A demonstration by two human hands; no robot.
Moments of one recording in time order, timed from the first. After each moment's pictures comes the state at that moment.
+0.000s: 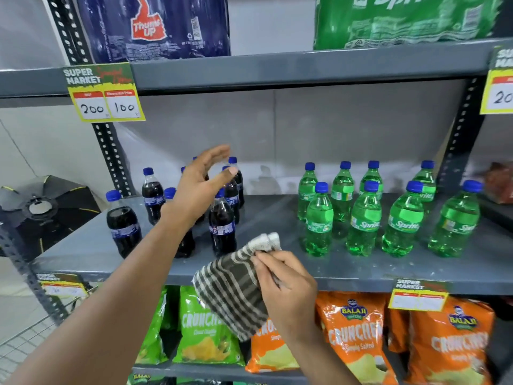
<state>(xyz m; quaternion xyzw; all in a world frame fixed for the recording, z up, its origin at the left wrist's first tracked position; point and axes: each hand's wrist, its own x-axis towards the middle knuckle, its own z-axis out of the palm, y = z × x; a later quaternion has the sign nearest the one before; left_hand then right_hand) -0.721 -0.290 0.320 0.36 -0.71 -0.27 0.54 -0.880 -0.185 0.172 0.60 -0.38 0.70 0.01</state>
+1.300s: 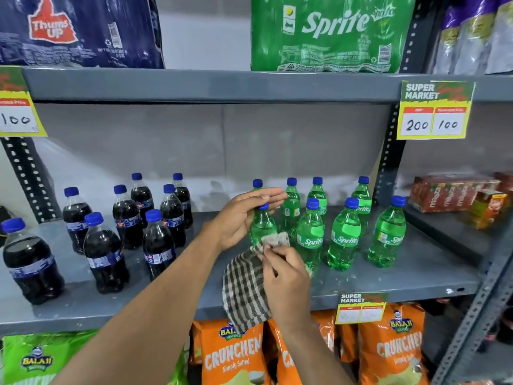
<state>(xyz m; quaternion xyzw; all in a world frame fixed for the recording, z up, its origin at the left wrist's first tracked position) -0.892 -0.337 0.282 0.13 -0.61 -0.68 0.39 -0.984 -0.235 0.166 0.57 -0.54 0.60 0.17</state>
